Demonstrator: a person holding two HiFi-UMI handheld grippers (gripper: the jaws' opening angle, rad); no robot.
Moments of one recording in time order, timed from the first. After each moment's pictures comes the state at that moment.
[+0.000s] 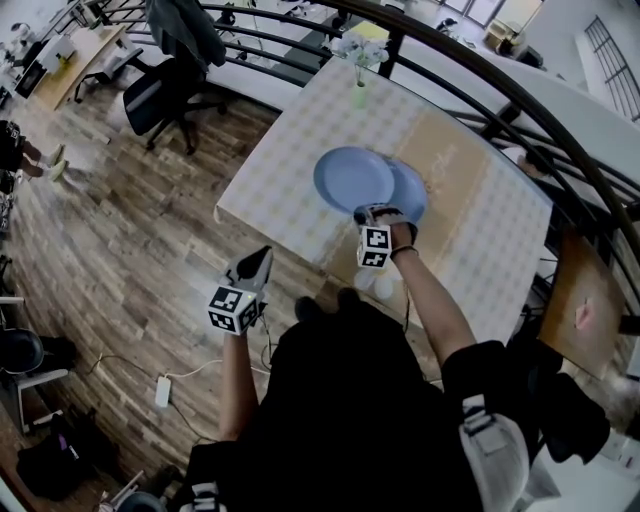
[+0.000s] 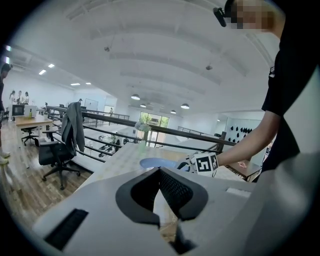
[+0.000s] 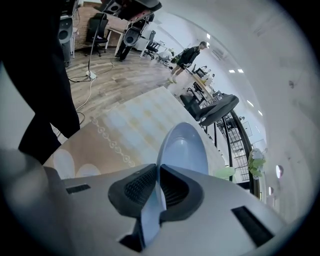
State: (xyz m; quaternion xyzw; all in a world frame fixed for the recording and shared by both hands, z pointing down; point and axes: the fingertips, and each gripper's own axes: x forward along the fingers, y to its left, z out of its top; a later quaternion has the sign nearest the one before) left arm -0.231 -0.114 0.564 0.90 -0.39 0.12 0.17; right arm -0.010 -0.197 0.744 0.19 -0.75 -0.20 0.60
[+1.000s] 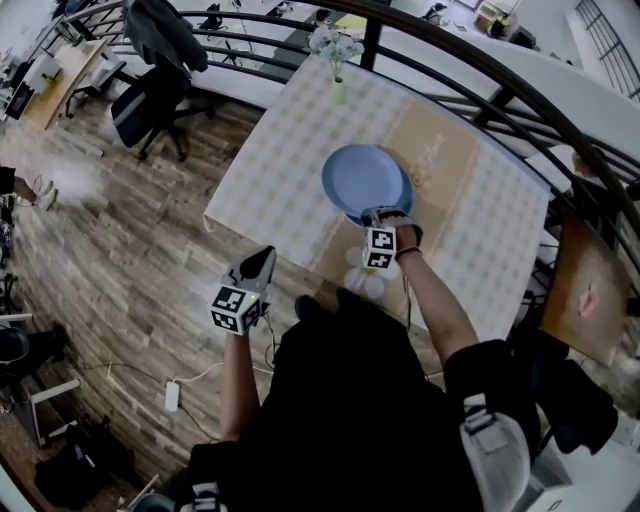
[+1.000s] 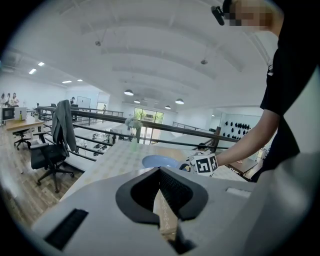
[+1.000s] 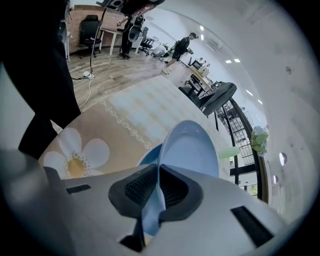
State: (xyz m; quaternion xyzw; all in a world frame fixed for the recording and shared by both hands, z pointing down) left arm -0.164 -0.130 0.567 0.91 -0.36 0.15 0.17; right arm 0.068 -0.187 0.772 0.20 -0.75 -0.16 0.61
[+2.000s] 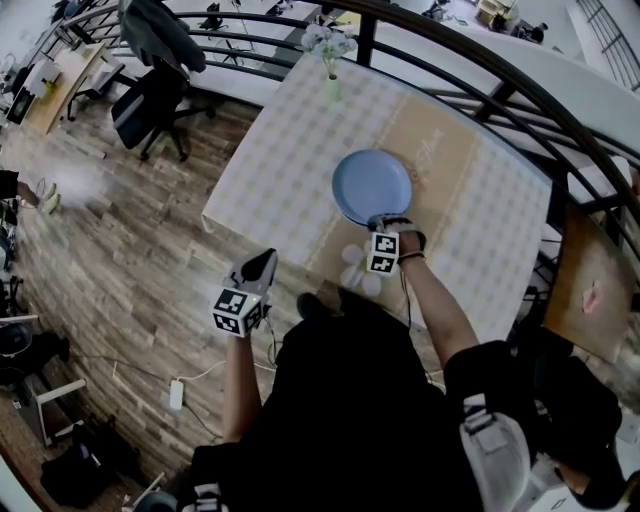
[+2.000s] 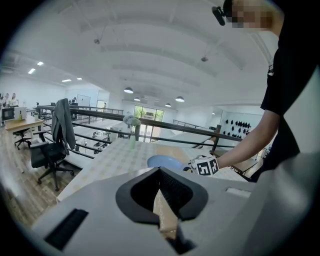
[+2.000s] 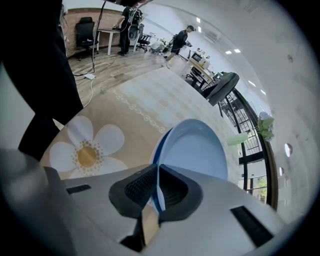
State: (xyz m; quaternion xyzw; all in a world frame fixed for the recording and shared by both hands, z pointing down) left arm -0.148 -0.122 0.572 0.90 -0.36 0.16 0.17; right arm 0.098 -0.159 0.804 0.20 -0.74 -0.12 0.63
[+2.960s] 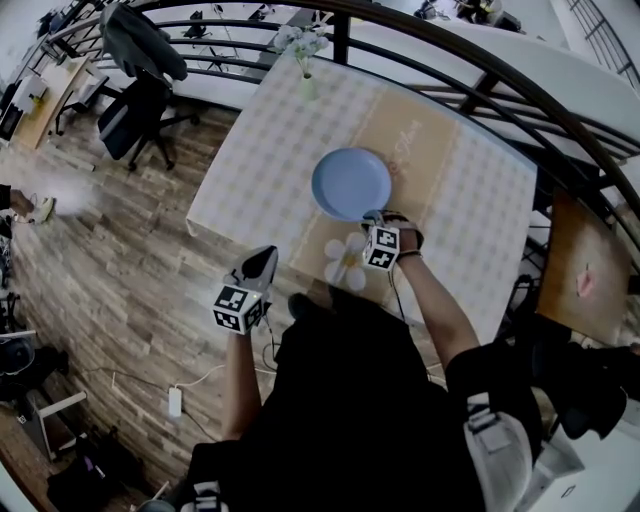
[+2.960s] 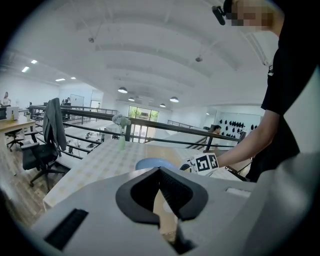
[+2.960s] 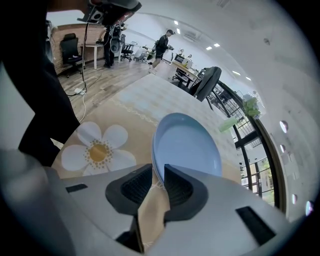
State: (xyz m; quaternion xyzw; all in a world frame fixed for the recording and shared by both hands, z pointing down) left arm -0.095 -0.107 0.571 0.92 -0.33 0.16 0.16; right arm 0.138 -0.139 0.782 0.26 -0.77 -0.05 0.59
